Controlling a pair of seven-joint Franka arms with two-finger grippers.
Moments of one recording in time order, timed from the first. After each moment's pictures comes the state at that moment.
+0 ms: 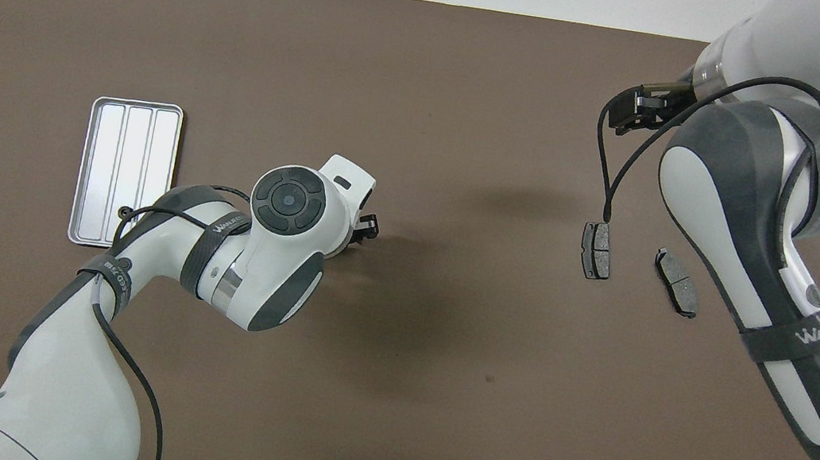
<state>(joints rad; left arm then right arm) -0.58 0.32 -0.01 -2.02 -0.02 2.36 -0.81 -0.15 0.41 0.41 -1.34 -0.18 1.79 0.17</state>
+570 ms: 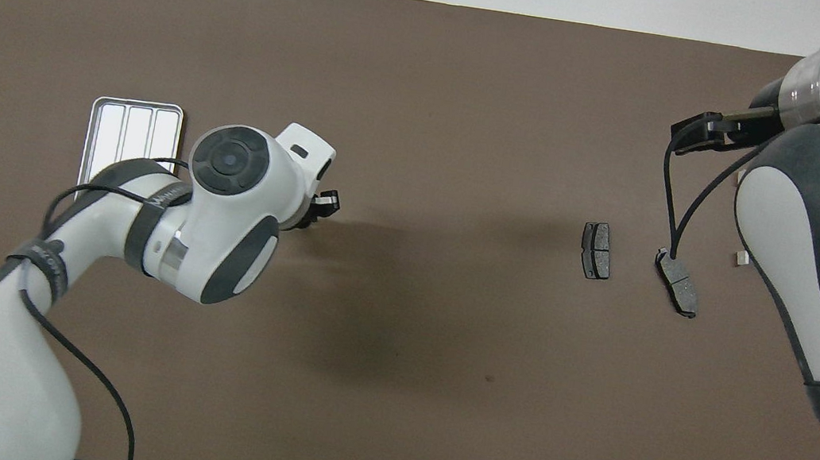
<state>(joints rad) -0.35 0.20 0.03 -2.00 -0.02 2.20 -0.48 -0.02 0.21 0.14 -1.48 -0.09 1.78 0.00</state>
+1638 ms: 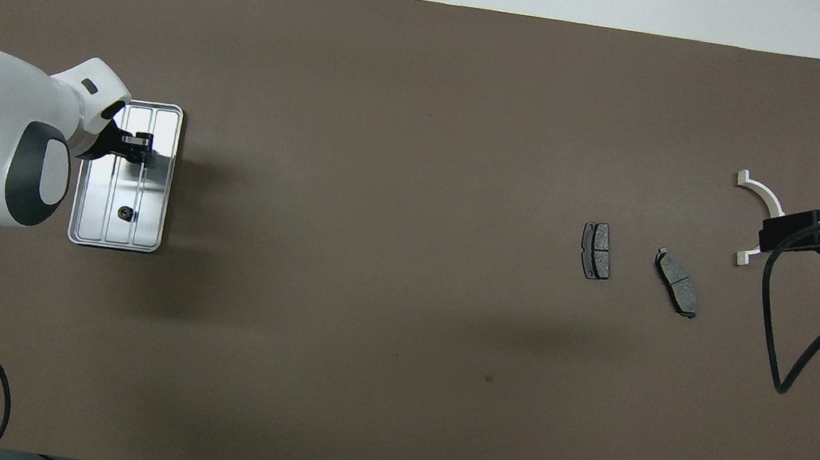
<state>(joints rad) -0.04 0.32 0.03 -2.00 -0.02 2.40 0.02 0.03 -0.02 0.01 -1.58 -0.03 1.55 -0.05</state>
